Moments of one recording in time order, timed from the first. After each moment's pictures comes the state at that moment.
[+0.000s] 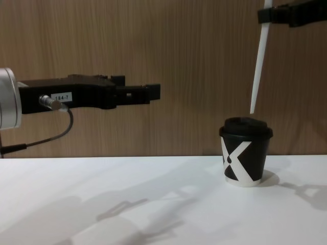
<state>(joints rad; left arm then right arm) -0.29 0.46 0.30 -1.66 -0.47 0.16 -0.58 0.66 0.63 -0.46 -1.53 0.53 0.26 0.56</state>
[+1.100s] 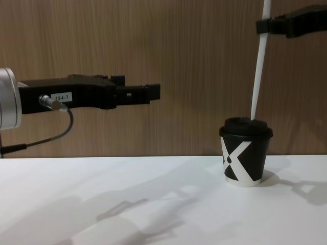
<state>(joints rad) -0.29 0.46 0.30 -1.66 -0.47 0.16 -0.58 0.69 0.61 -0.48 -1.45 0.51 0.24 0.59</state>
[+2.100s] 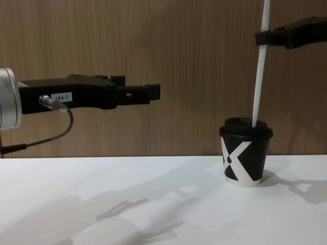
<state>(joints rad) -0.29 0.46 0.30 -1.66 -0.47 0.16 -0.58 0.71 0.60 -0.50 -1.40 0.51 0.24 0.61</state>
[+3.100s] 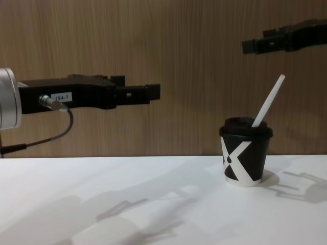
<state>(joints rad) -0.29 0.46 0.30 -1.66 -0.47 0.16 -0.58 0.71 0.60 -0.50 -1.39 0.50 0.24 0.61</state>
